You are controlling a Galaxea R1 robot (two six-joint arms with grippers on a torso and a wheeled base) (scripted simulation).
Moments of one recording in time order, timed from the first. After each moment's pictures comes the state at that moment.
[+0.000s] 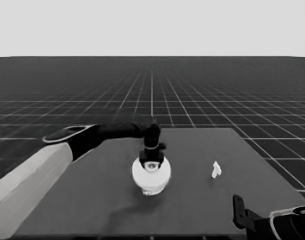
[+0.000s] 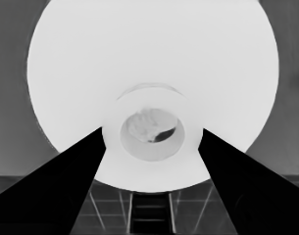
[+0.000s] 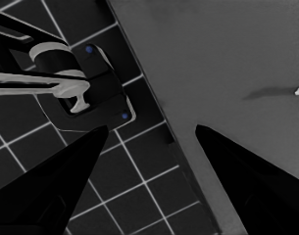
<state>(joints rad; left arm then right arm) -0.03 3.05 -1.68 0.14 1.54 -1.36 -0.35 1.76 -0.39 -0.70 -1.18 0.32</state>
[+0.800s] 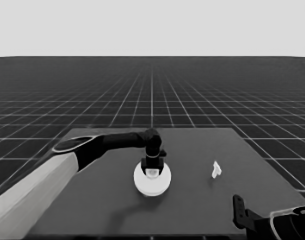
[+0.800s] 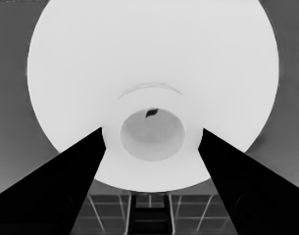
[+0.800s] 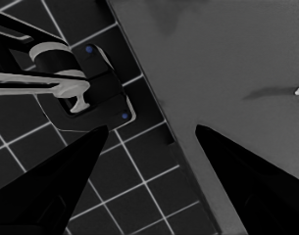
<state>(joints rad) 0.07 3.08 -1.75 0.24 1.51 -1.33 -0.35 1.76 -0.39 -0.70 -1.18 0.32</state>
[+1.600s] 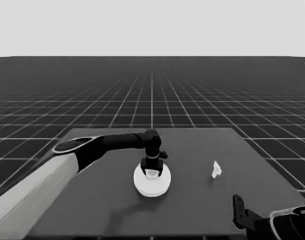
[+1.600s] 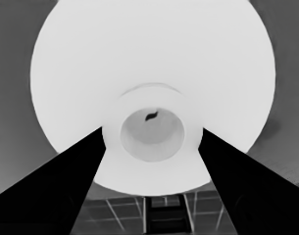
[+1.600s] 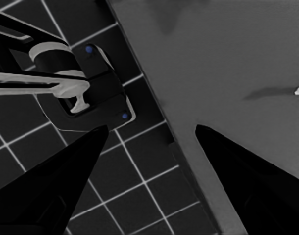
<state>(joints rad) 0.08 3.08 -1.75 0.24 1.51 -1.19 -0.35 1.76 -0.39 -0.70 -1.18 0.32</state>
